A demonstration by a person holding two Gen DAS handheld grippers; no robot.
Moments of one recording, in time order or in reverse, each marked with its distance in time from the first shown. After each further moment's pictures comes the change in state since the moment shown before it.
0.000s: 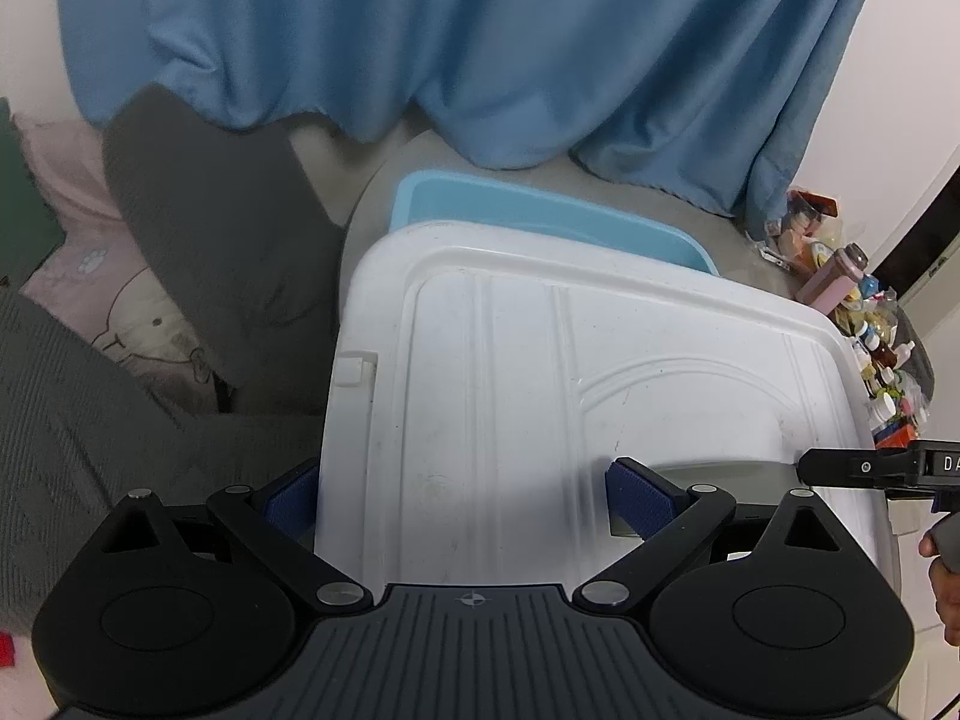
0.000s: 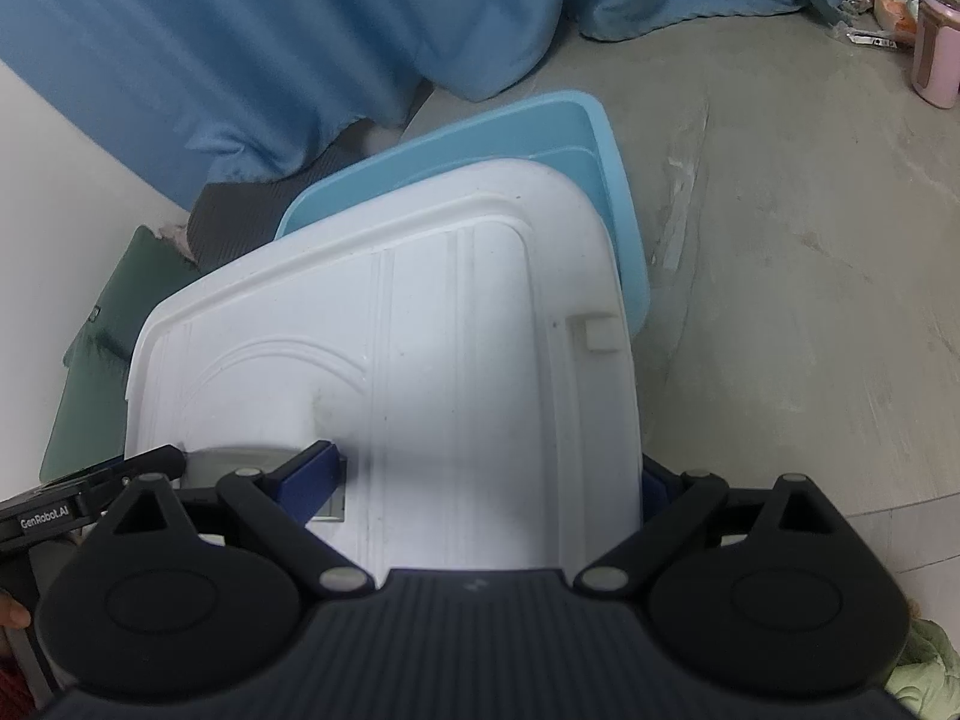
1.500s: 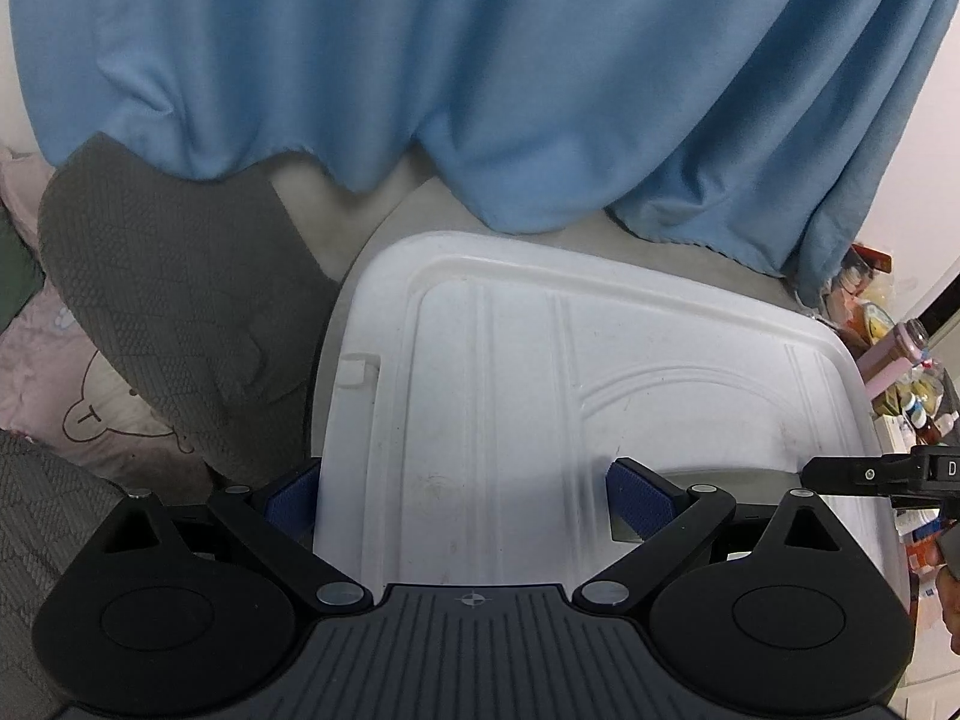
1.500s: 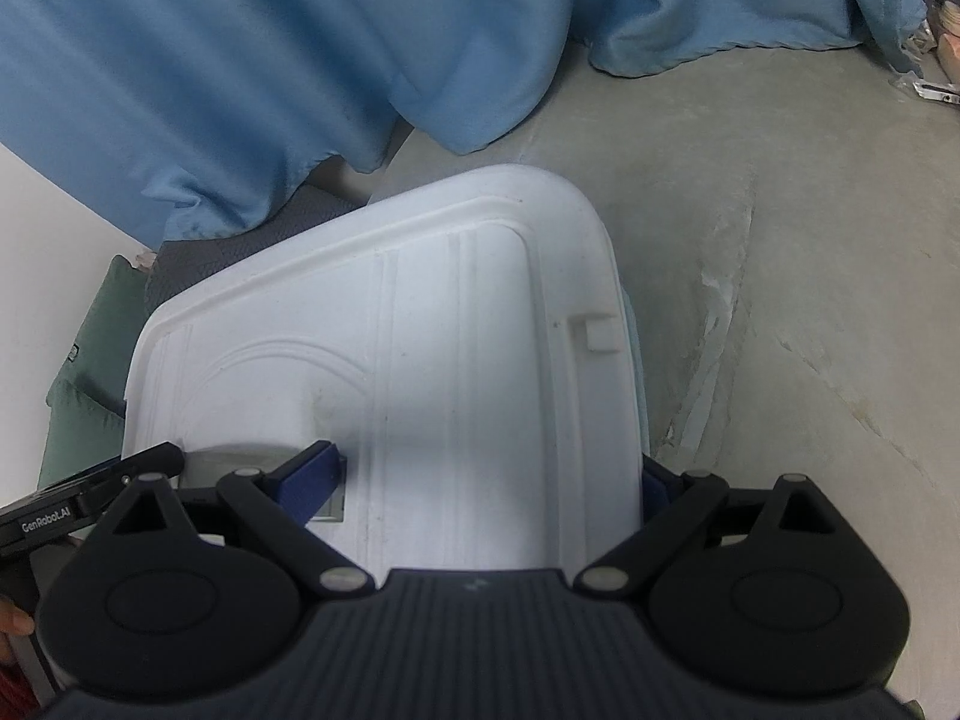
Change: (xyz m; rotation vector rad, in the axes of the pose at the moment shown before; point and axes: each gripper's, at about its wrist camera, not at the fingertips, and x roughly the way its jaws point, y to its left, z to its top) left arm 0.123 -0.008 0.150 -0.020 -0.010 0.044; right arm 0.085 -0.017 0.152 -0.007 0.042 0.002
